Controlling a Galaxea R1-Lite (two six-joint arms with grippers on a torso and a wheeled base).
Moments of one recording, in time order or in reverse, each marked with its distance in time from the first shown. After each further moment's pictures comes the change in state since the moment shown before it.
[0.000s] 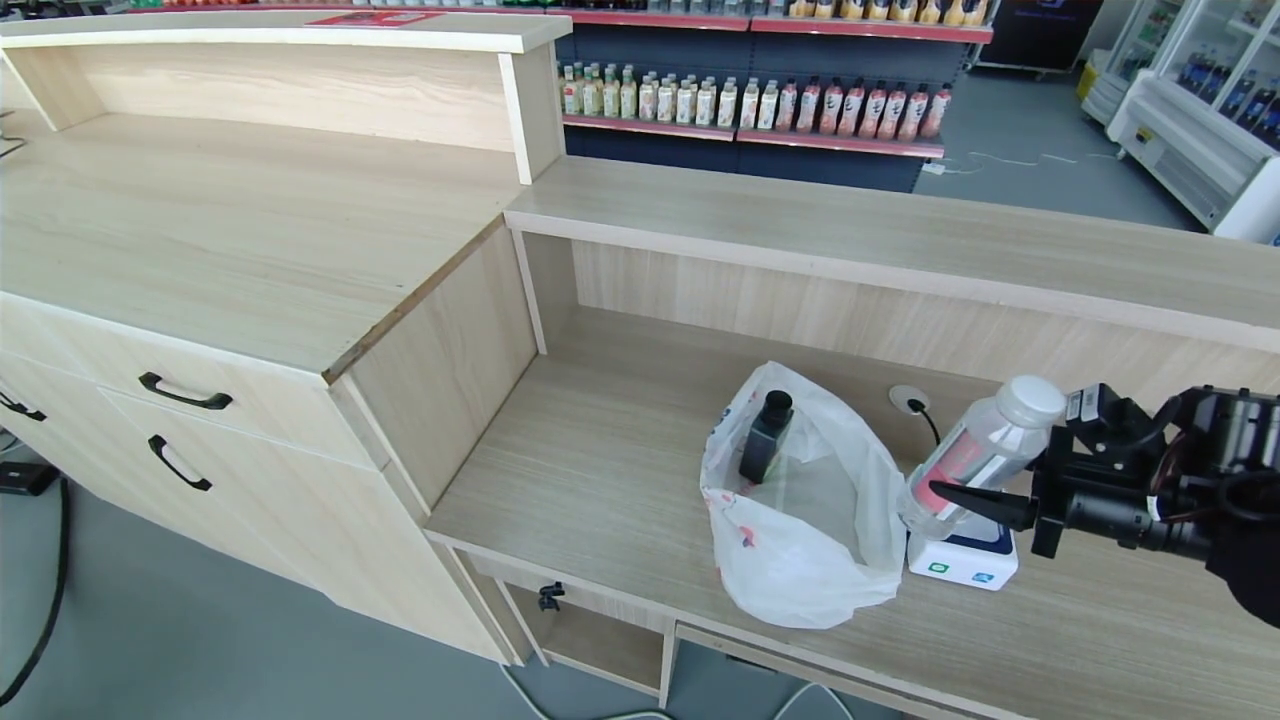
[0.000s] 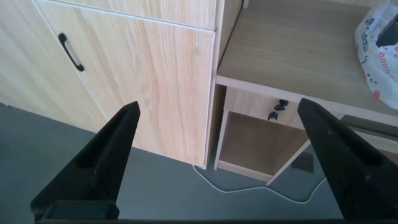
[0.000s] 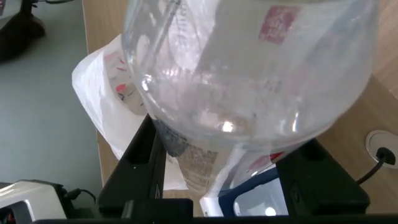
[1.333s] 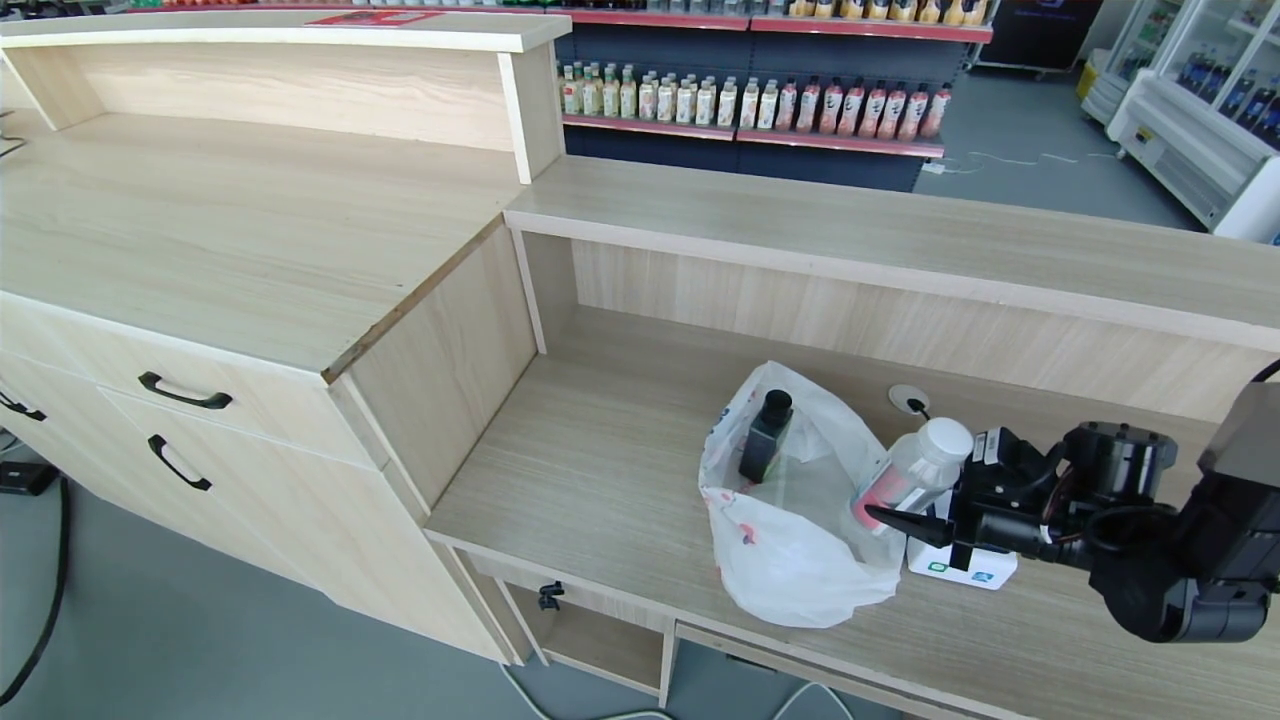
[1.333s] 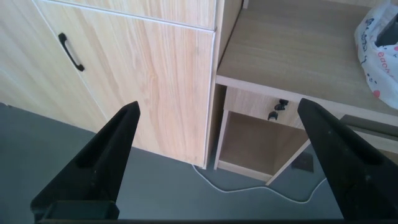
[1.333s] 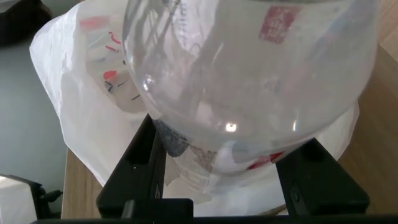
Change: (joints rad) left arm 0.000 0.000 0.000 0.000 0.000 0.000; right arm 0.104 0.306 -0.048 -0.319 0.000 -0.006
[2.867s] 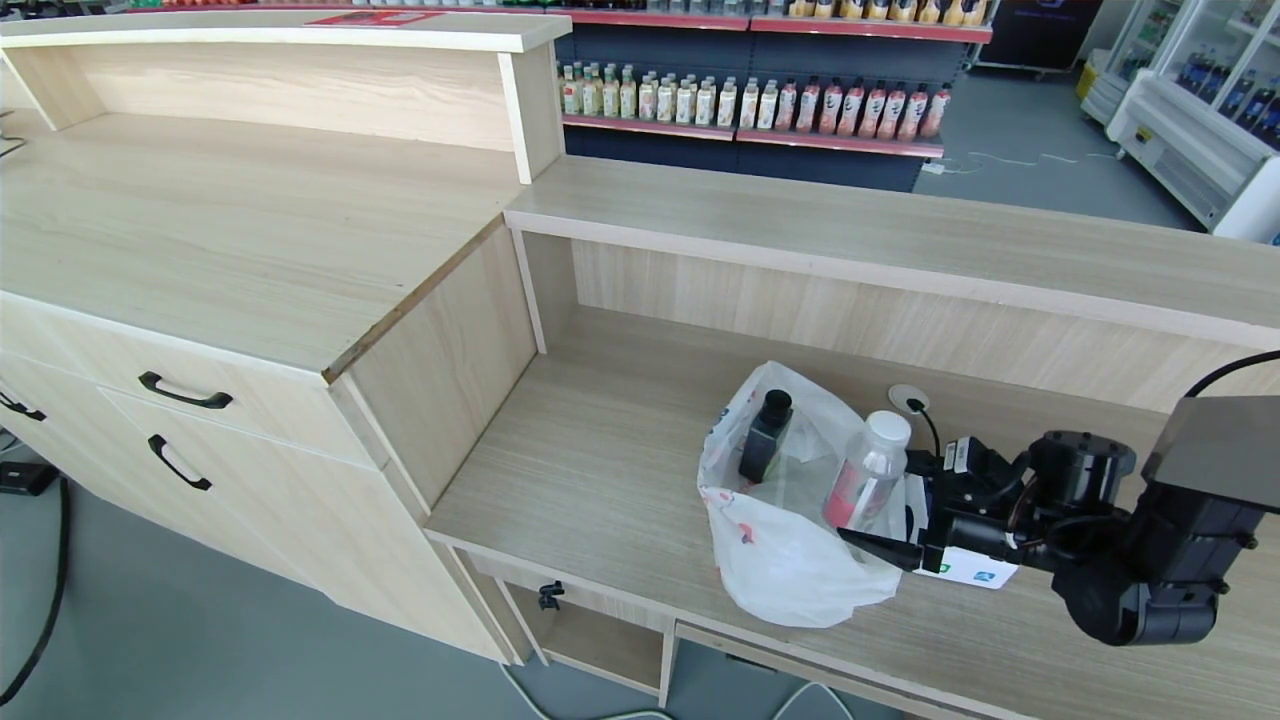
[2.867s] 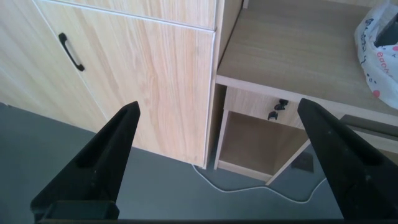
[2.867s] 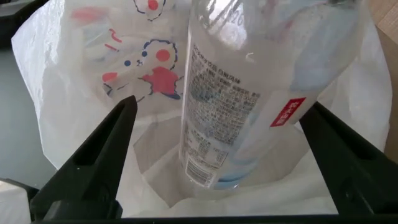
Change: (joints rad) left arm 0.000 0.000 0.000 0.000 0.000 0.000; right arm 0.039 0.101 -0.046 -0.085 0.000 0.029
